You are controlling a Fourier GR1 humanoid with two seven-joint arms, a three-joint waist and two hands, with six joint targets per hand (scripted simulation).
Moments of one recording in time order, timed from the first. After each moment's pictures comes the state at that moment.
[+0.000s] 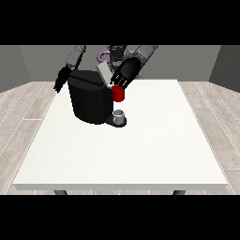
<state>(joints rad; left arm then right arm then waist) -1.25 0.42 0.11 -0.66 -0.73 -0.43 -0.06 -0.45 -0.07 -0.06 -1.25 0.16 -0.19 -0.02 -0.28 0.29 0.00</state>
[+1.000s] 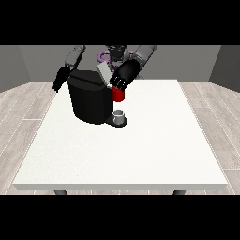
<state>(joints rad) -1.26 0.44 0.12 -0.63 -0.76 -0.36 -0.12 -0.45 -0.08 -0.05 -1.27 0.16 -0.18 0.00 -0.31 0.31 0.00</state>
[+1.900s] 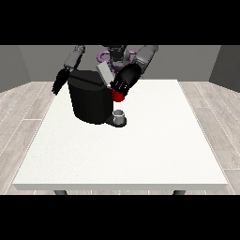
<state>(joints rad) -1.27 0.49 0.09 -0.62 -0.84 -0.29 -0.20 -0.46 -0.08 -0.06 -1.28 0.16 -0.19 0.00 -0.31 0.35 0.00</state>
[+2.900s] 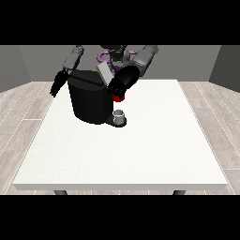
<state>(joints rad) -1.30 0.53 0.08 -0.64 -0.90 -0.22 -0.29 -0.52 -0.10 -0.06 -1.28 0.19 -0.20 0.02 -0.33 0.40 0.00</state>
